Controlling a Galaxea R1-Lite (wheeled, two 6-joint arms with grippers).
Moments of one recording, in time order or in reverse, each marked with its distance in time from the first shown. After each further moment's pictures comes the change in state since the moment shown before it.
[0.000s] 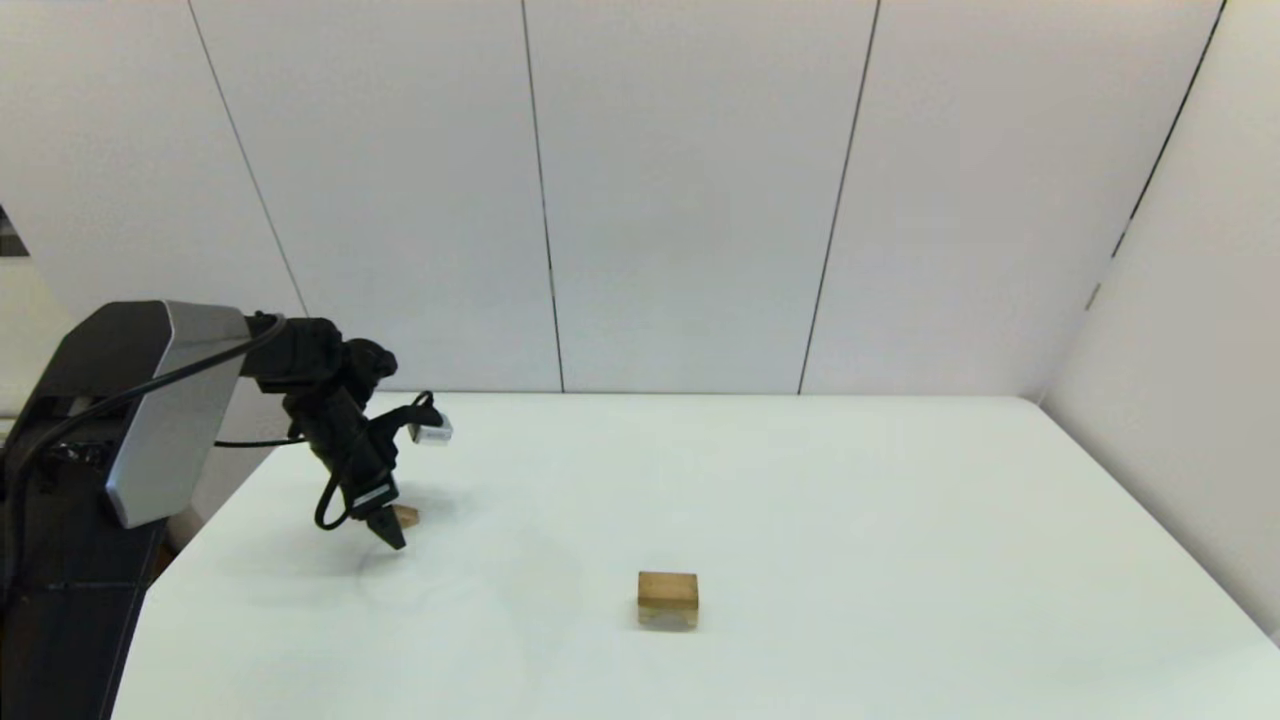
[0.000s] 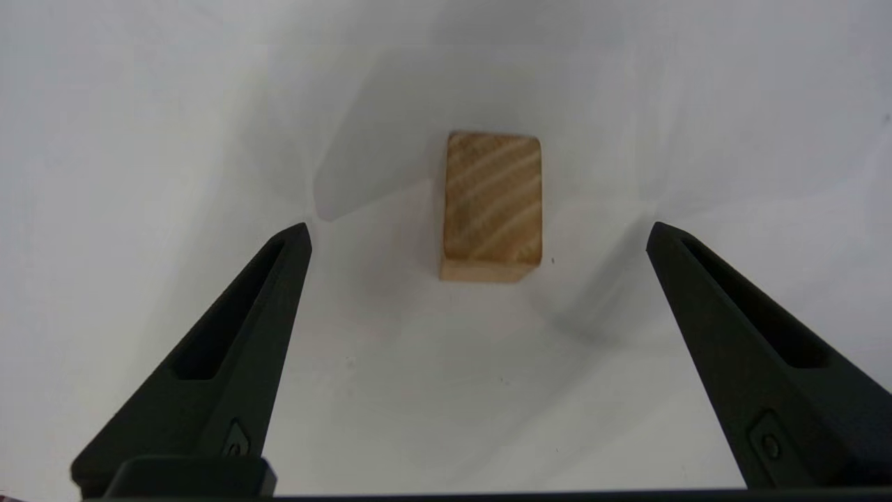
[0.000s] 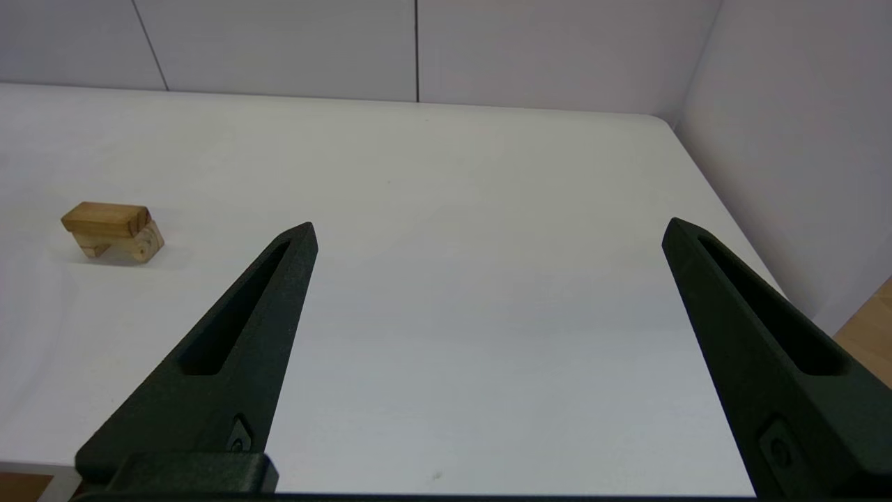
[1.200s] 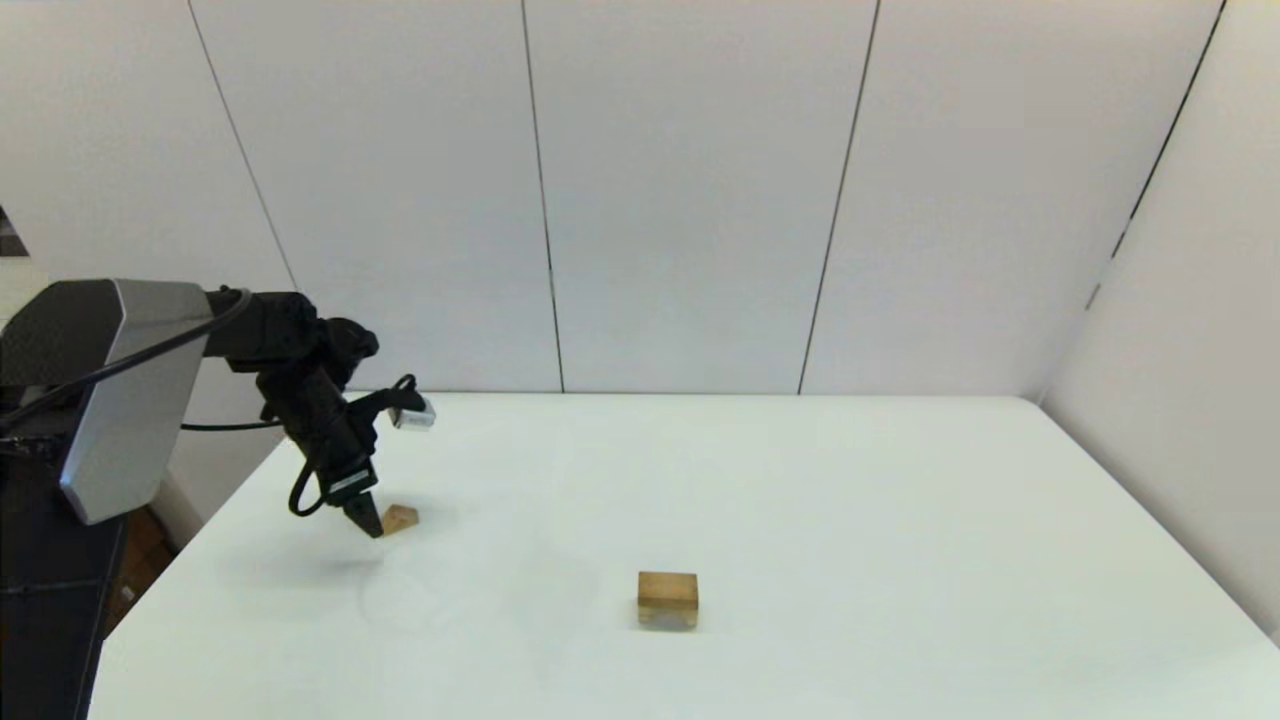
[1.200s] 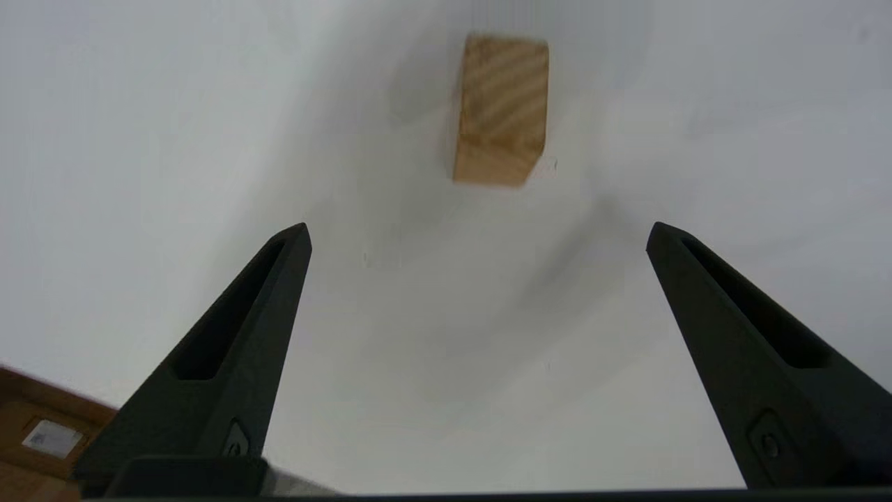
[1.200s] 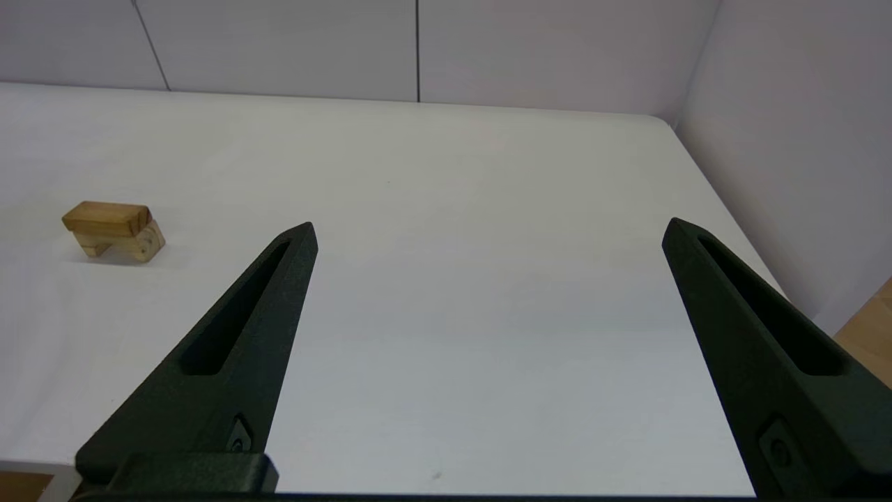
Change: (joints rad) left arm 0.019 -0.073 0.000 0.061 0.043 -0.003; right arm 0.000 0.000 0.000 0.000 0.000 0.000
